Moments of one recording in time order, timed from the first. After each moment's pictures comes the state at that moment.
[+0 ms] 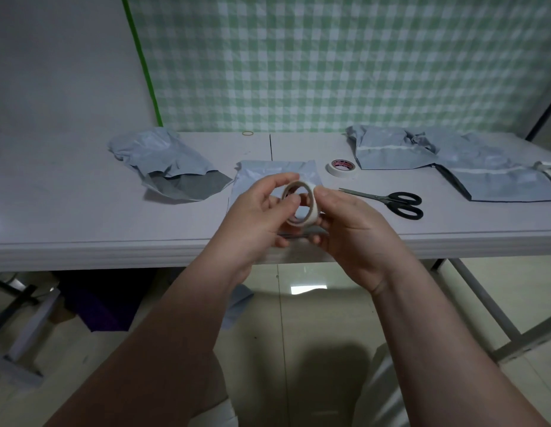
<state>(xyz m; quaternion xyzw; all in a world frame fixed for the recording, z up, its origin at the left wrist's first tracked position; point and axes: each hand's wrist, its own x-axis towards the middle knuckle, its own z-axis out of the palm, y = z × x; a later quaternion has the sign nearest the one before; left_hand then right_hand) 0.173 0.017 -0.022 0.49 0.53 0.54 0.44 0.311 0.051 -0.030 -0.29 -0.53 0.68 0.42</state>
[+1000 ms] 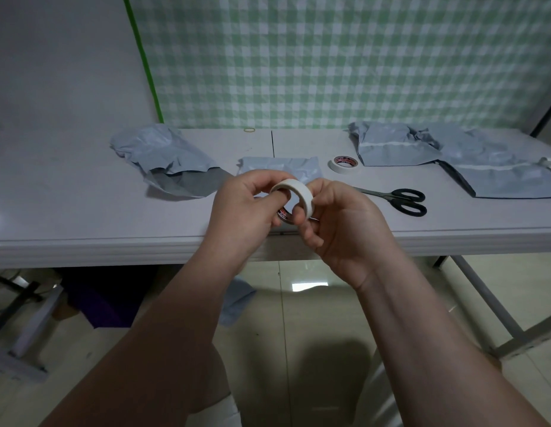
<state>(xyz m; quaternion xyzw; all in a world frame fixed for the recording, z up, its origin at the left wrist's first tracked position) 0.167 0.019 -0.019 0.51 0.56 0.57 0.30 0.294 0.037 -0.013 -0.33 -0.45 0.72 0.42</state>
